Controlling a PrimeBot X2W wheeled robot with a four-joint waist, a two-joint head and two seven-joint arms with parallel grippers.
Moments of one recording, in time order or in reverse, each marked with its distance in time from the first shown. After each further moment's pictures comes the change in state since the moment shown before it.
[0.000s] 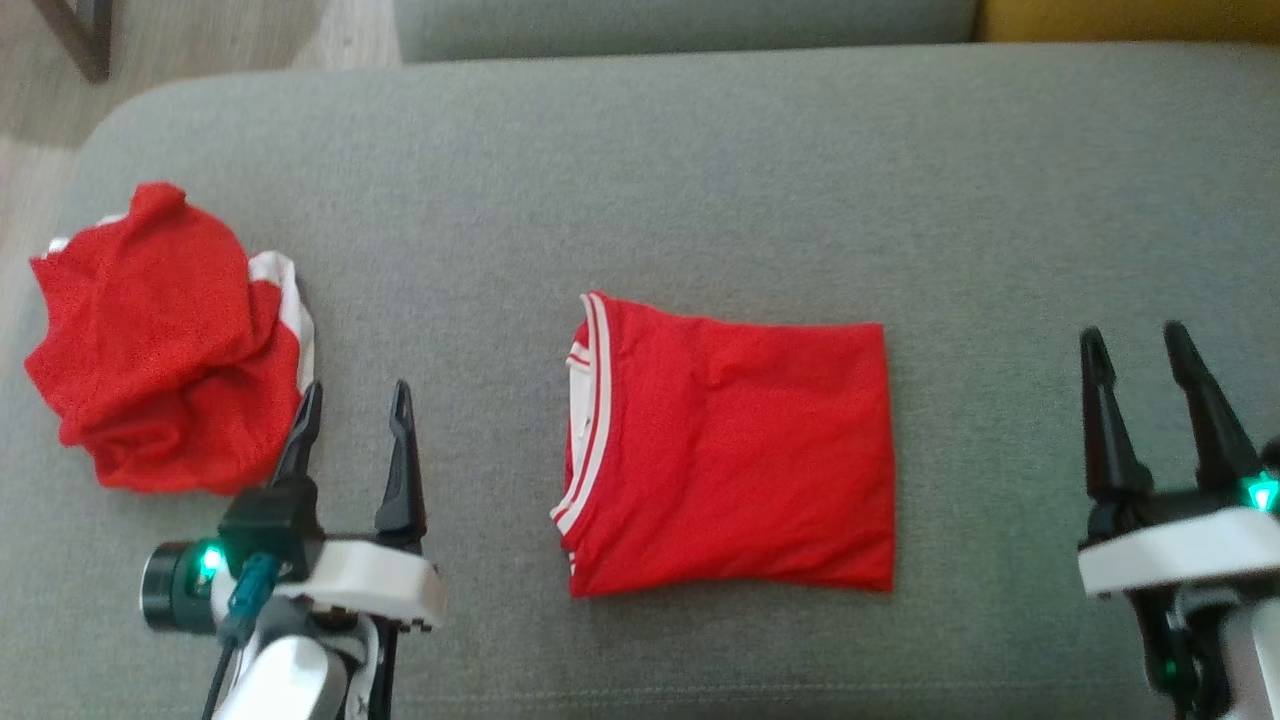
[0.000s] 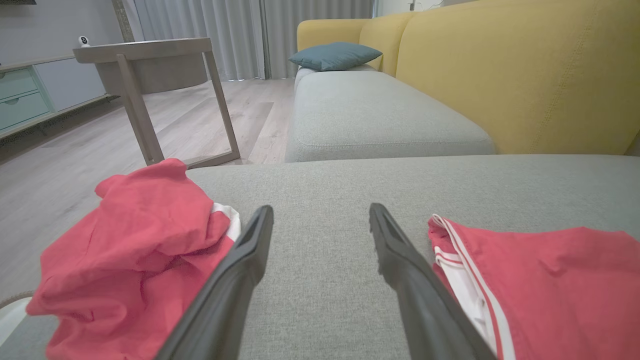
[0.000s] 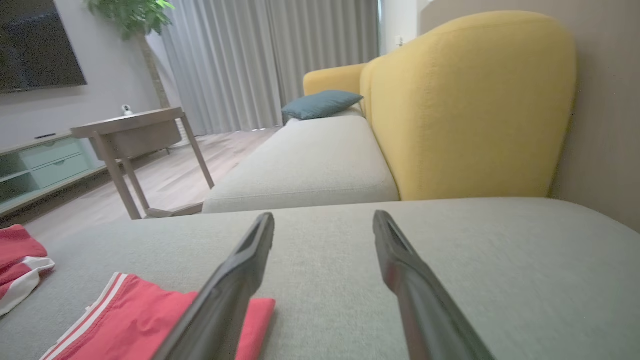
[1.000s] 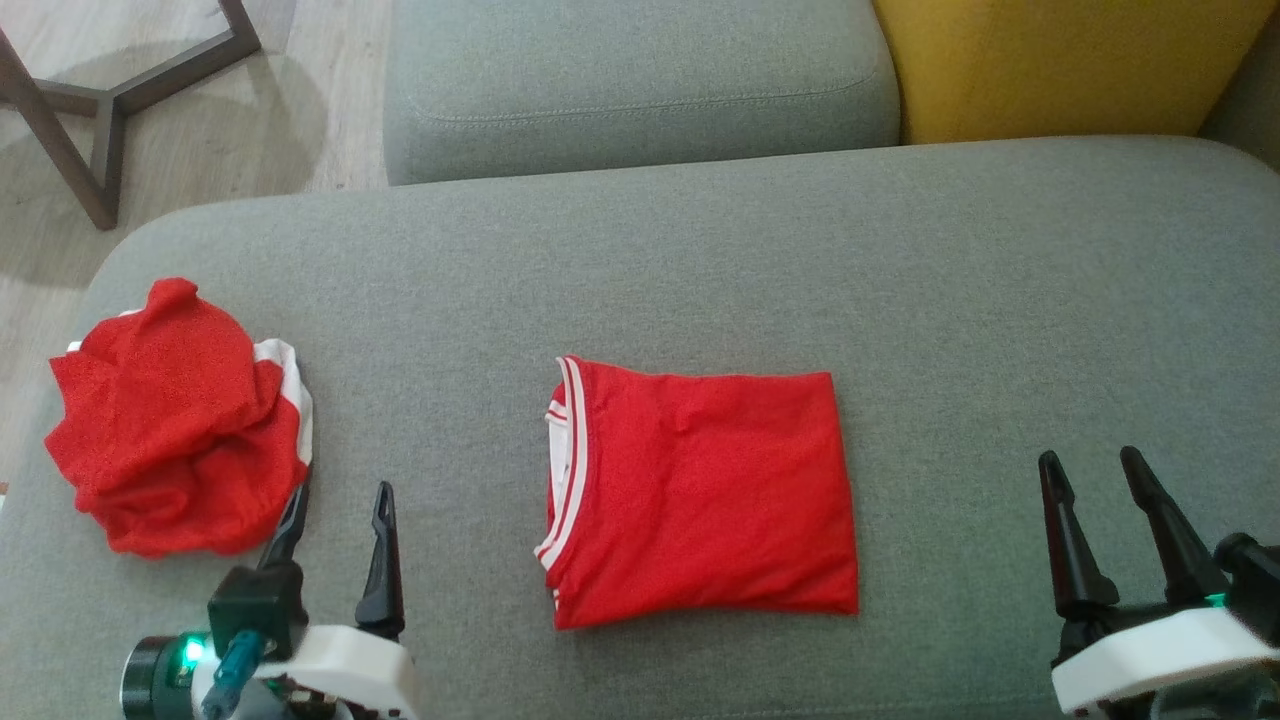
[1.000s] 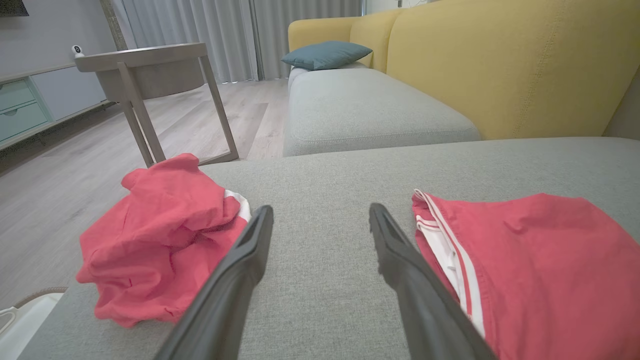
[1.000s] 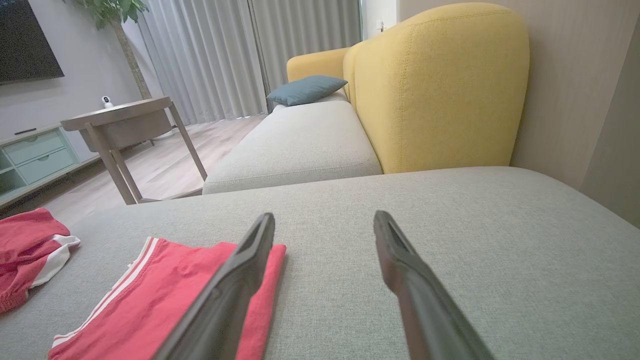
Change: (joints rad) left arm 0.153 0.061 -0.001 -0.032 -0.025 0.010 0.037; right arm 0.237 0.108 -0.038 -0.184 -0.074 0.000 0.178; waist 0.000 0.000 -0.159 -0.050
